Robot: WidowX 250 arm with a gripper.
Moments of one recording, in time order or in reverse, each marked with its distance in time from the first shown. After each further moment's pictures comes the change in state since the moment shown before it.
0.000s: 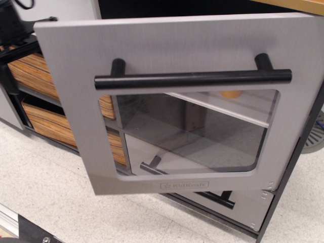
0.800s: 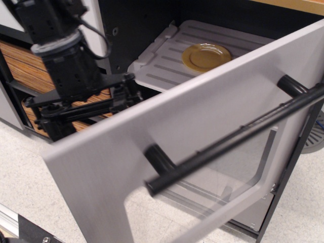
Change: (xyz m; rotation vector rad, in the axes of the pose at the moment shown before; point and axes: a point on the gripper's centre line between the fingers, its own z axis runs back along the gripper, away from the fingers) arm -0.154 -0.049 -0.001 -0.078 0.262 -0.384
